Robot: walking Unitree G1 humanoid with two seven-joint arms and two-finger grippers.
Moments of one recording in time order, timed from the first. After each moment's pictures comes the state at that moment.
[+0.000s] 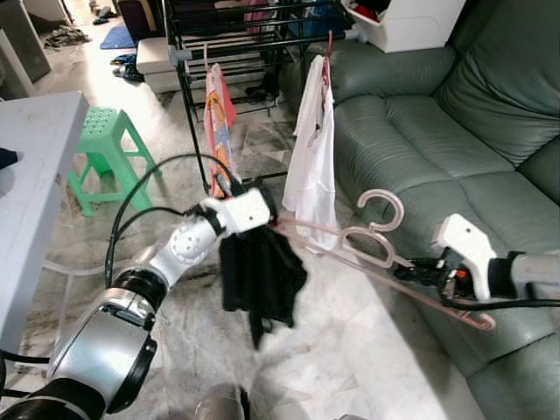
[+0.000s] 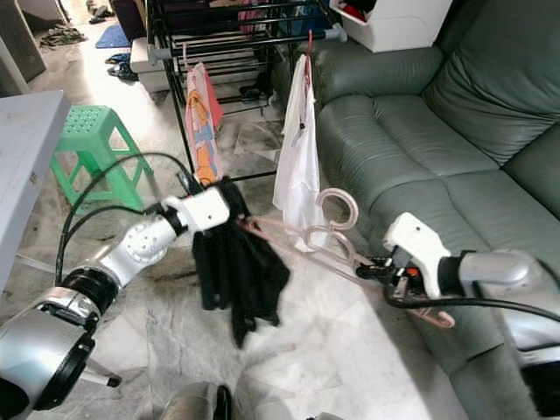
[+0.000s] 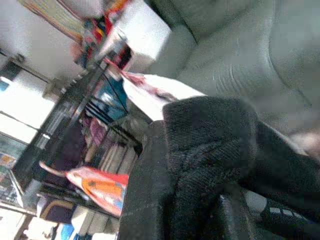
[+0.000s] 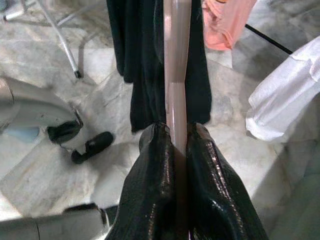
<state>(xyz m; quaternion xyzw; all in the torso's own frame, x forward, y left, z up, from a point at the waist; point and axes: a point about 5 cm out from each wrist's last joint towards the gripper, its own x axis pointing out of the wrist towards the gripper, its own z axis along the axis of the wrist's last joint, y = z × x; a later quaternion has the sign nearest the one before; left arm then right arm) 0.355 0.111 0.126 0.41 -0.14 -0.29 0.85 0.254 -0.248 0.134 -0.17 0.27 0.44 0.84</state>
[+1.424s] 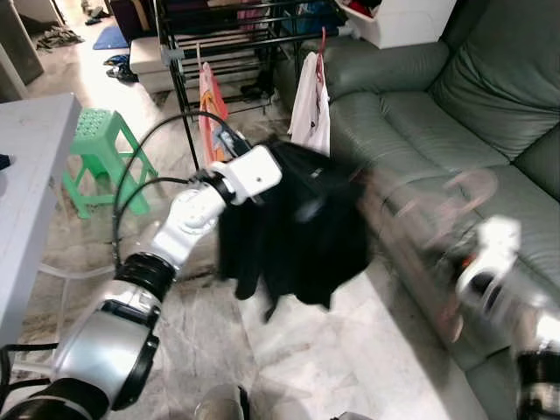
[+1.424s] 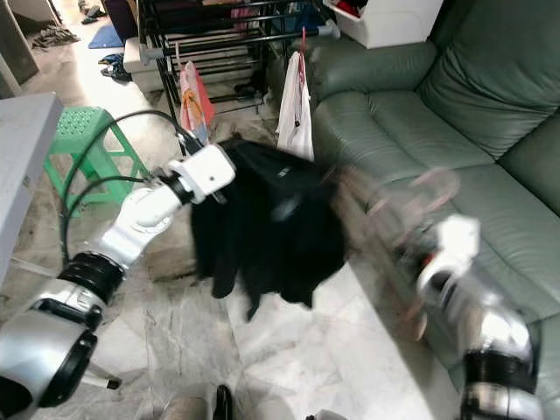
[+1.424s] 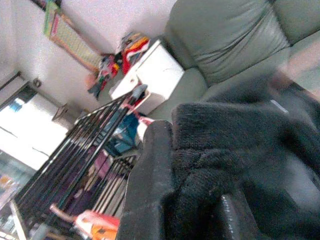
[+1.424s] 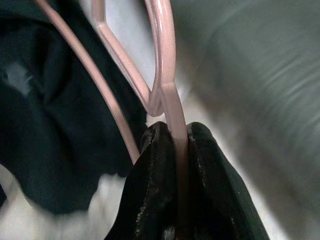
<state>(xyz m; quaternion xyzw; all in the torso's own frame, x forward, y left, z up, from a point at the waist) 0.360 0.087 0.173 0.36 -0.20 -0.31 0.86 0.290 -0.298 0.092 0.12 0.22 -0.05 0.97</state>
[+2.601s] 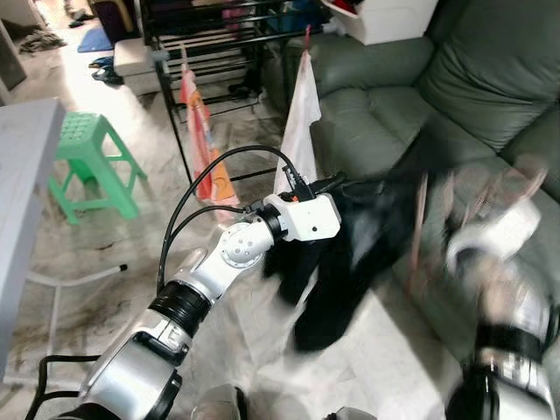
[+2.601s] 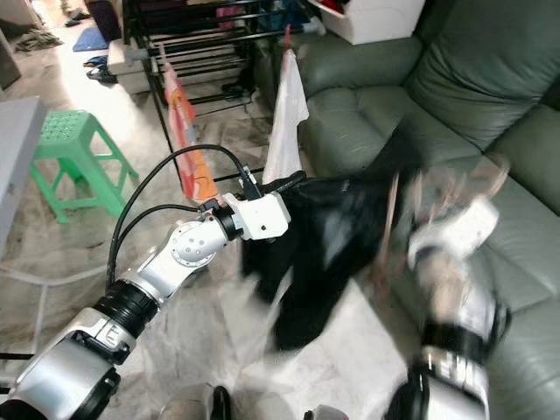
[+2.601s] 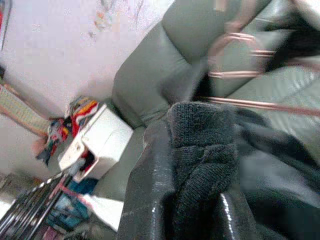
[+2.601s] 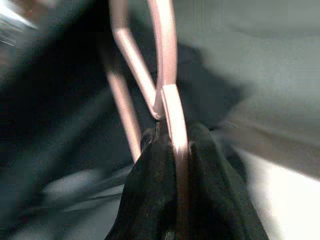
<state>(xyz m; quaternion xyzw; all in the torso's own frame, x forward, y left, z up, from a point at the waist) 0.315 0.019 0.161 0.34 -0.26 -0.41 0.81 0.327 -0.261 0.134 0.37 0.08 -0.15 0.91</state>
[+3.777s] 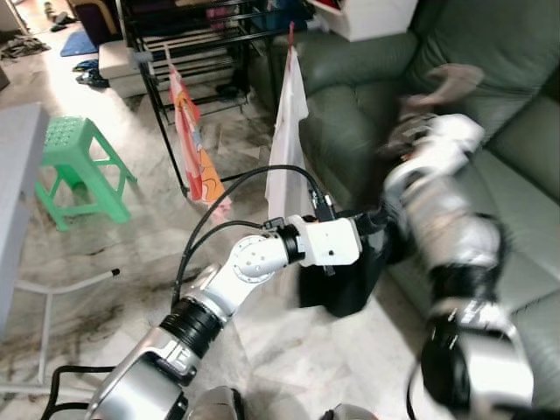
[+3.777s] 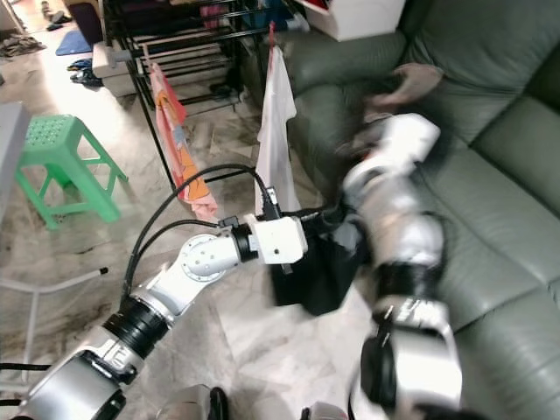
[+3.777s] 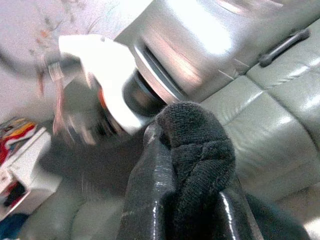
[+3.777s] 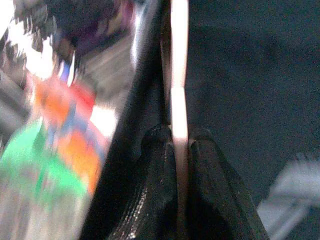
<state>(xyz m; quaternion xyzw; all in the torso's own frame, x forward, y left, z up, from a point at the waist) 0.289 0.000 0.150 0.29 -0.22 -0.52 0.77 0.364 -0.159 0.156 0.21 0.13 0.02 0.97</state>
